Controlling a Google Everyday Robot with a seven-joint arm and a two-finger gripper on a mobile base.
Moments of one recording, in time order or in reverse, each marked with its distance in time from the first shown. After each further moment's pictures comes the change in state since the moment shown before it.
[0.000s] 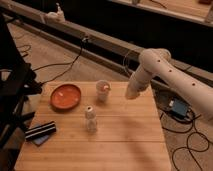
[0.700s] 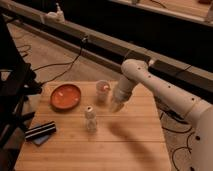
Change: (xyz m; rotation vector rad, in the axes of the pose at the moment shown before) arm -0.077 0.035 0.076 -0.264 -0.174 -0.167
